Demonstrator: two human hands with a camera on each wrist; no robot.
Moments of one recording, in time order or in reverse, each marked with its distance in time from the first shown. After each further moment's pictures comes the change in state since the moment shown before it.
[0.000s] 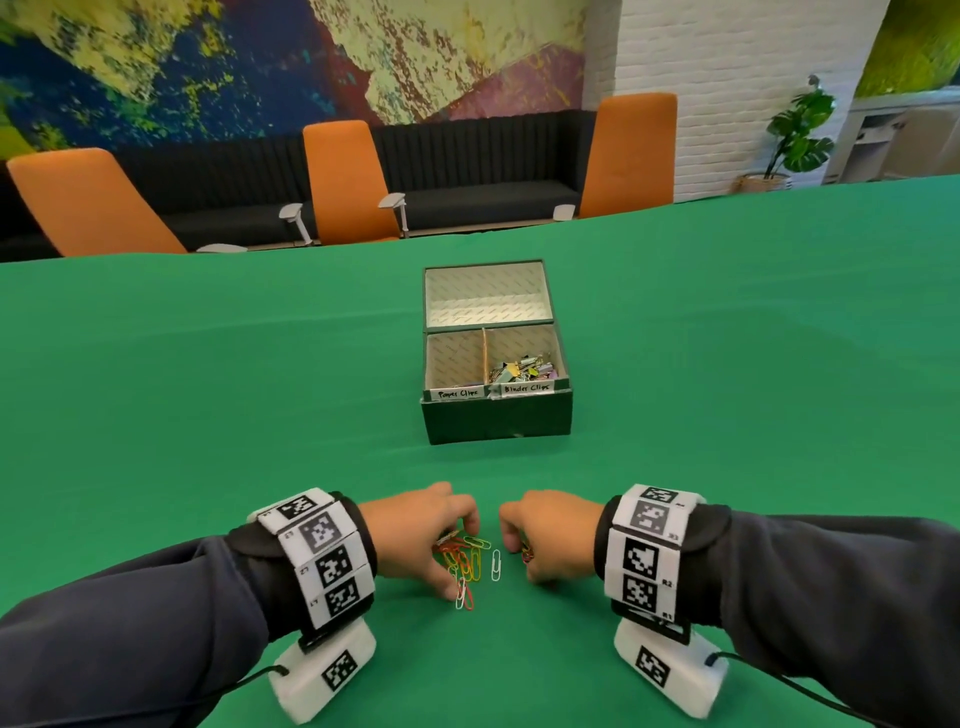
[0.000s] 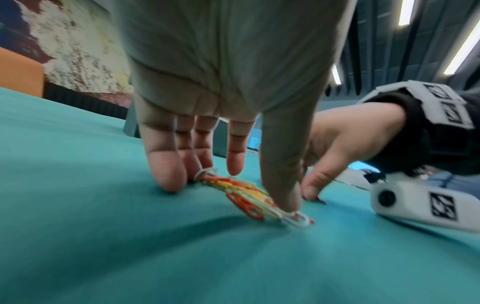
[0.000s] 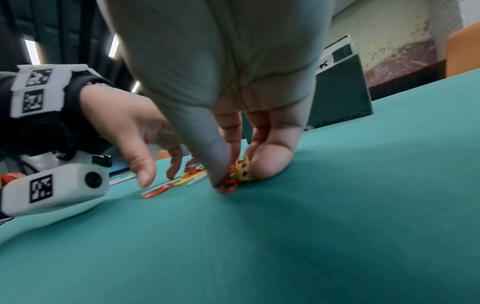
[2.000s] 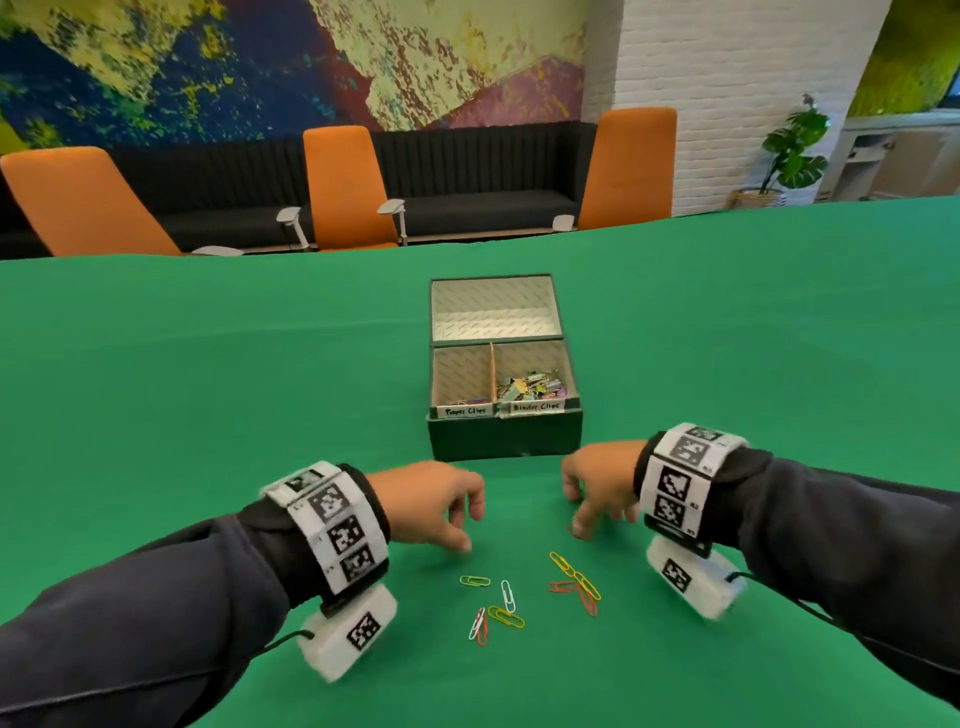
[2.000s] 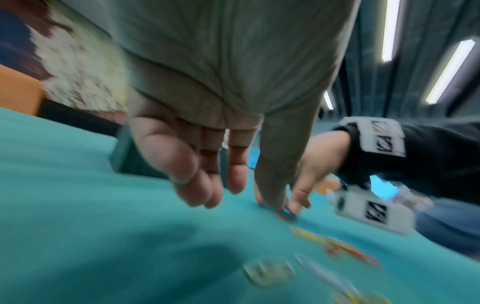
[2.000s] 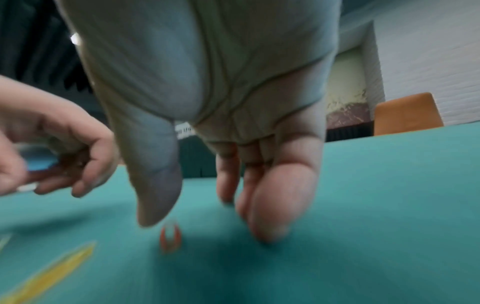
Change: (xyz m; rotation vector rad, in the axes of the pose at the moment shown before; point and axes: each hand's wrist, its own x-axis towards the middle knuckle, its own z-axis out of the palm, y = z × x) left_hand 0.019 -0.014 -0.036 -0.050 0.066 0.070; right_hand 0.018 0.050 -0.055 -0.077 -0.149 0.242
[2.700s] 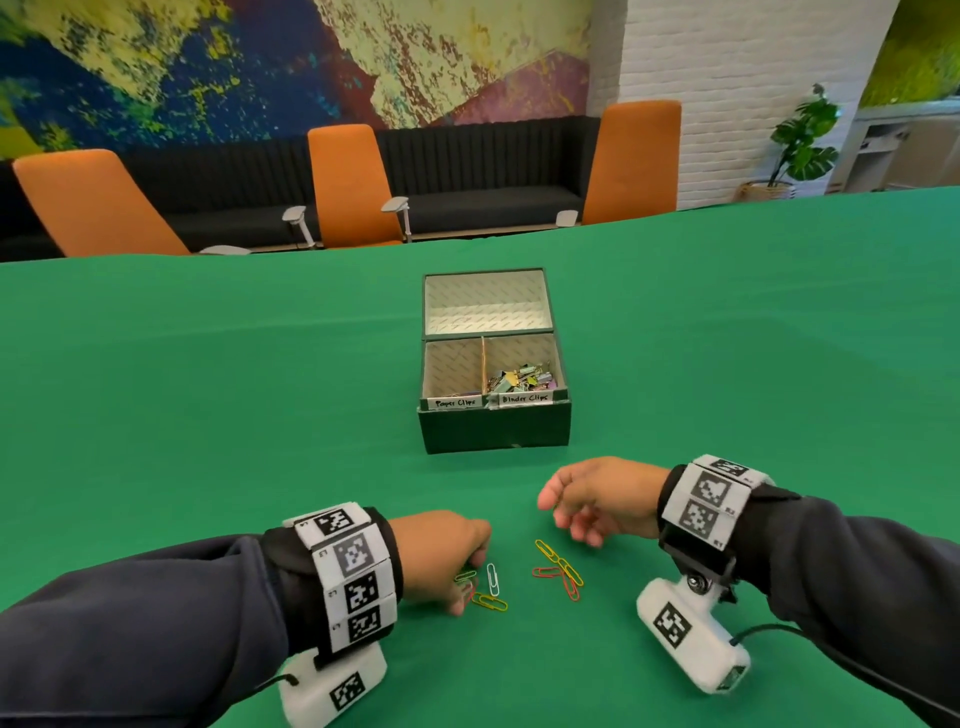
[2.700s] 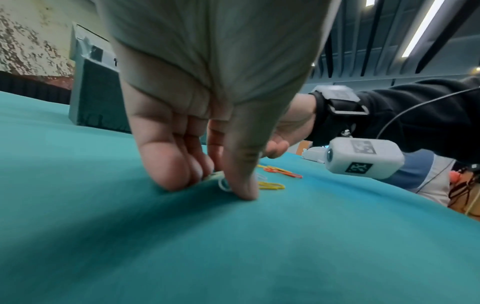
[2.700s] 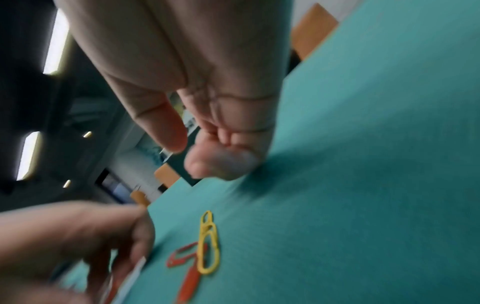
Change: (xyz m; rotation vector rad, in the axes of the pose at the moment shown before) left_hand -0.011 0.039 0.040 0.110 -0.098 -0.109; right_hand -0.009 0.013 0.040 1.106 -0.044 -0.139
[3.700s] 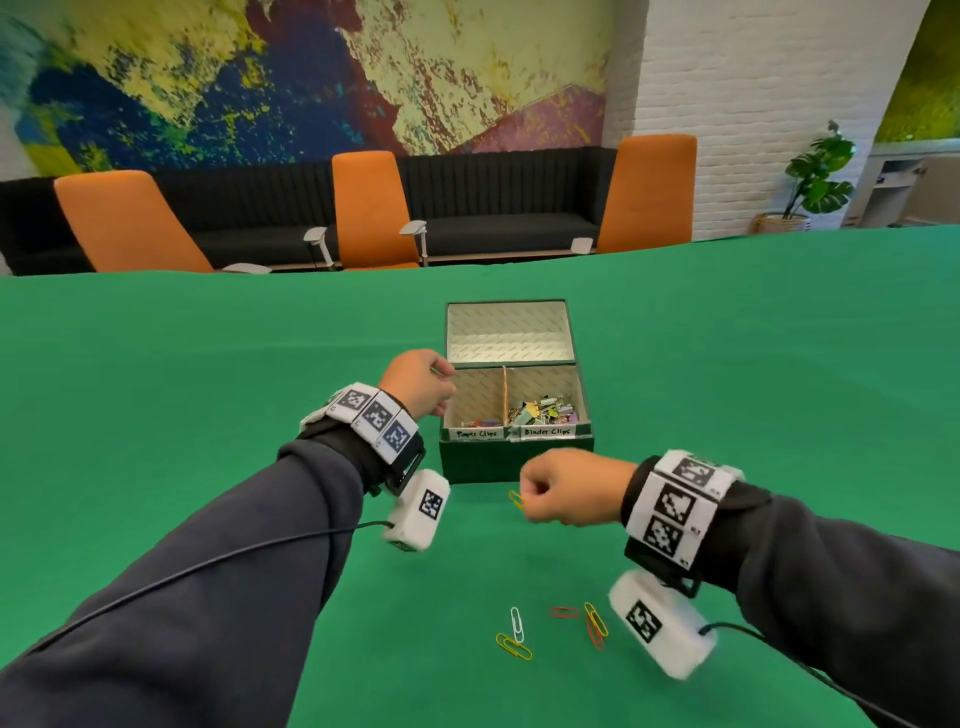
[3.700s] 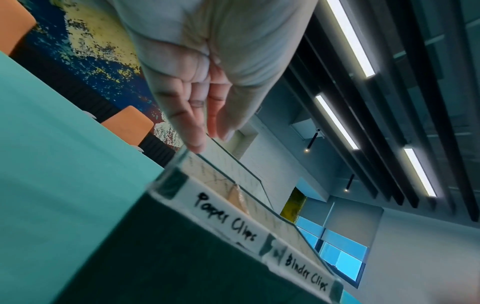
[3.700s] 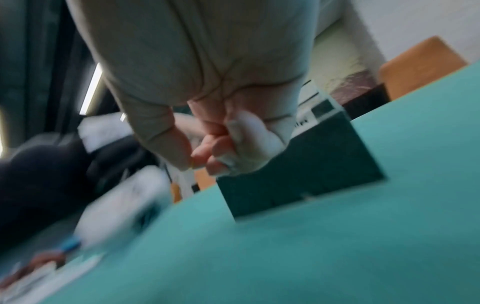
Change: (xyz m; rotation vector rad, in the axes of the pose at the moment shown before) left_hand 0.057 -0.088 -0.114 -0.718 0.755 -0.263; right_hand 0.008 -0.065 0.013 -0.771 0.095 -0.204
